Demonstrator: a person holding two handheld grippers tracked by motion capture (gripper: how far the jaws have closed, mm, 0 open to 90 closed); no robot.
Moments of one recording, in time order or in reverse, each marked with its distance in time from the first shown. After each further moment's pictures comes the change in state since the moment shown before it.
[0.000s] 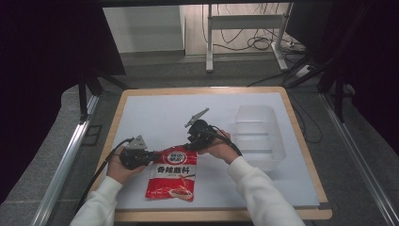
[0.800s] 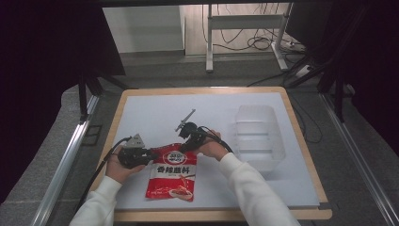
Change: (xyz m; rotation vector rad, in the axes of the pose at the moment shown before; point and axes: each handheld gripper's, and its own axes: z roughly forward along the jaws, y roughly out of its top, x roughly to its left) left arm 0.004 -0.001 -0.006 -0.049 0.018 -0.035; right arm -0.003 0.010 0.033 0.116 0.123 -0.035
